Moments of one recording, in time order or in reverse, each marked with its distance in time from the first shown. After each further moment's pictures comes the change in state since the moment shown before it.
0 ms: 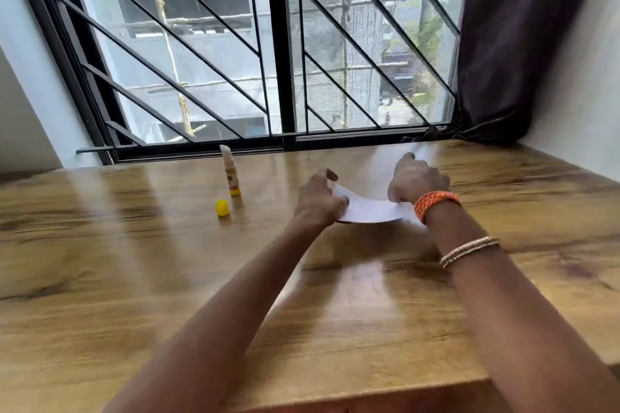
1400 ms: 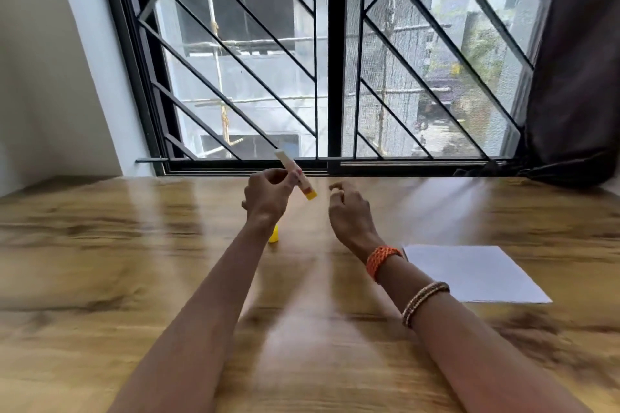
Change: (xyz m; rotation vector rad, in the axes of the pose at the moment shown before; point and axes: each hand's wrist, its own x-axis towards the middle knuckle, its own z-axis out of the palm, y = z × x) left_hand 0.059 -0.073 -0.119 -0.126 0.506 -0.078; right_hand -0.025 -0.139 0.070 0.859 0.002 -0.411
